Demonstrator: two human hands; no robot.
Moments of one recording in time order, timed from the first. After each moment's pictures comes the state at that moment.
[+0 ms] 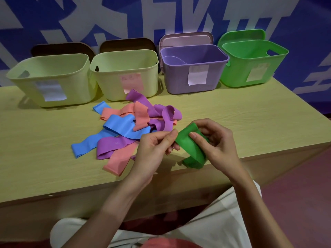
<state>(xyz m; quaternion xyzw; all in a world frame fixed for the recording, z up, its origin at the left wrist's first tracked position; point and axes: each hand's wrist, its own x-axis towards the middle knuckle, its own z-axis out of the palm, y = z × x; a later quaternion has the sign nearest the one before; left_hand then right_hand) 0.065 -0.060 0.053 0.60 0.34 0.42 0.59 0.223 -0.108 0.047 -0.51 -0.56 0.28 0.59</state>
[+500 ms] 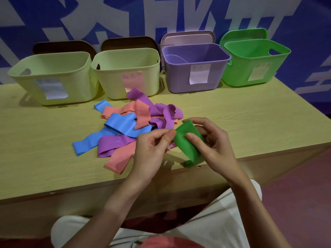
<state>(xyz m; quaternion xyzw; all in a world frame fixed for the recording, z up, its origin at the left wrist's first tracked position) 0.061 -0.065 0.055 0.63 0.35 0.47 0.51 0.214 -0.111 0.047 -0.48 -0.58 0.30 0.58</state>
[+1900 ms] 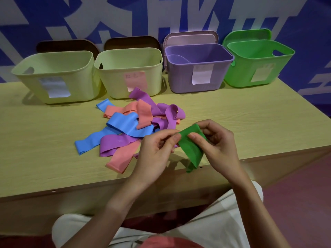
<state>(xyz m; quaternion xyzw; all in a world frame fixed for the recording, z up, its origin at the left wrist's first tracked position) 0.059 -0.065 0.055 0.68 0.35 0.43 0.48 0.213 -0.109 0.049 -0.47 -0.56 0.29 0.61</state>
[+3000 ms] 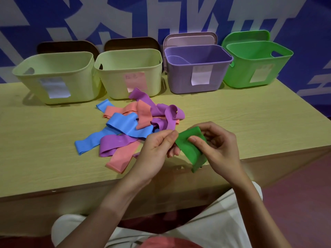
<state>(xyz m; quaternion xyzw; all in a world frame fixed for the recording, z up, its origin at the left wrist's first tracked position) 0.057 -0.063 0.057 0.65 0.31 0.37 0.59 0.214 -0.115 0.048 -0.47 -0.57 0.27 0.62</state>
